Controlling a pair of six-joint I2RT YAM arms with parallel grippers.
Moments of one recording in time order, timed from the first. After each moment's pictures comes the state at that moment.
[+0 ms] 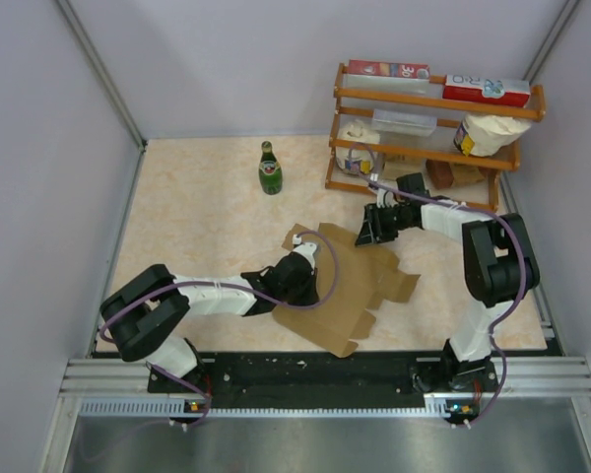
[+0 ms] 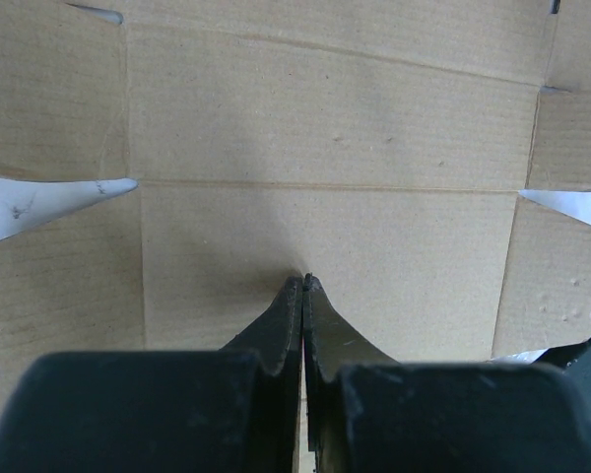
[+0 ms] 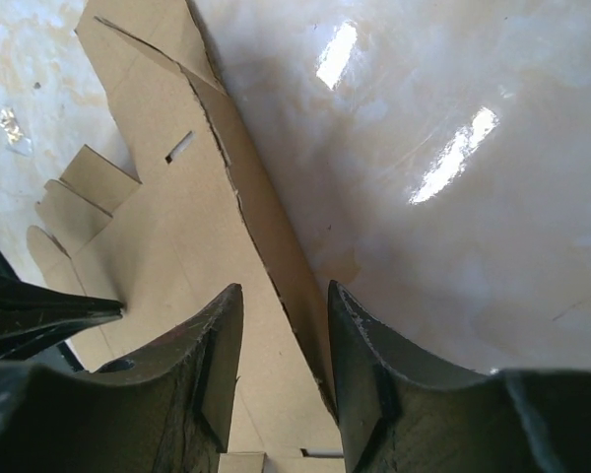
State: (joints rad) left arm -0.94 1.54 0.64 0.11 -0.02 -0.63; right arm 0.23 1.81 1.08 -0.31 -0.68 0.06
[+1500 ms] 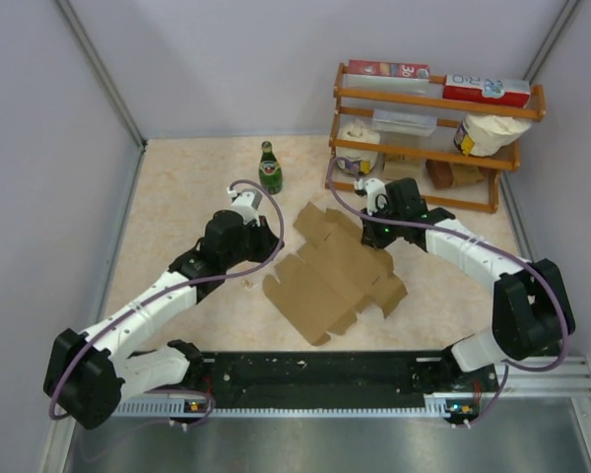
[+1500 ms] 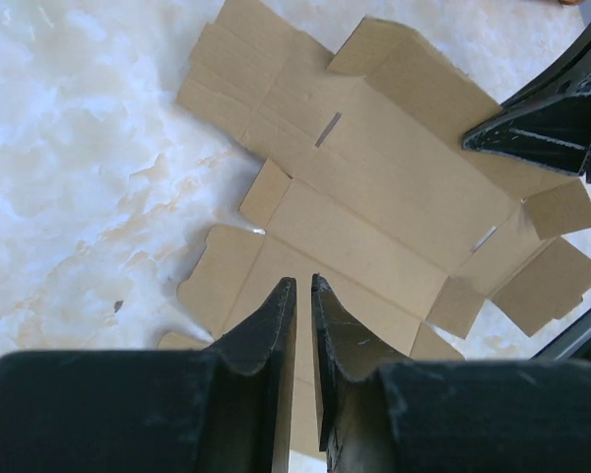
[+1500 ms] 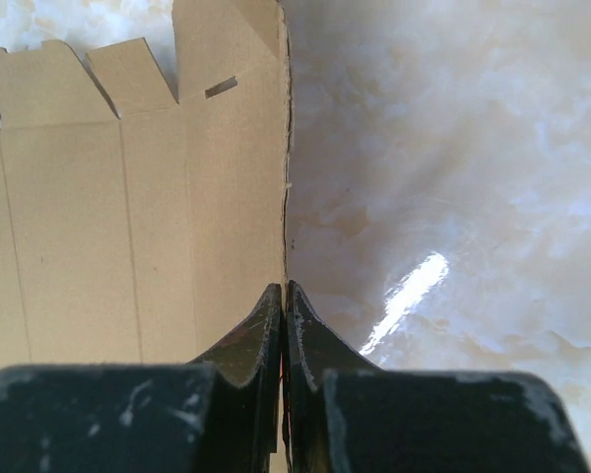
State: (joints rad) left arm -0.58 1.09 0.72 -0.10 0.09 -0.49; right arm 0.43 1.48 0.97 -0.36 -0.31 -0.10
